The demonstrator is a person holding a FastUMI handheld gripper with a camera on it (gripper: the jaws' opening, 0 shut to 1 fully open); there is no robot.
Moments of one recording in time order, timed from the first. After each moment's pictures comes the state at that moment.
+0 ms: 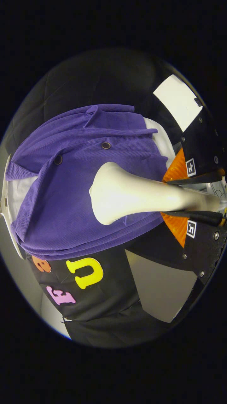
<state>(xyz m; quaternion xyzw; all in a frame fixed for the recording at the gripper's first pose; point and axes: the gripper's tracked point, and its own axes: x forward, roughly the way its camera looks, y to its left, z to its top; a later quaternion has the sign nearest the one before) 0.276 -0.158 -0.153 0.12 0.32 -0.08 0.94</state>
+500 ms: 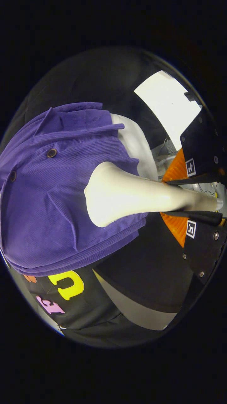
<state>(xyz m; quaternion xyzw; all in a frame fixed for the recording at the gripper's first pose) 0.245 -0.160 -0.263 0.14 0.42 -0.09 0.89</state>
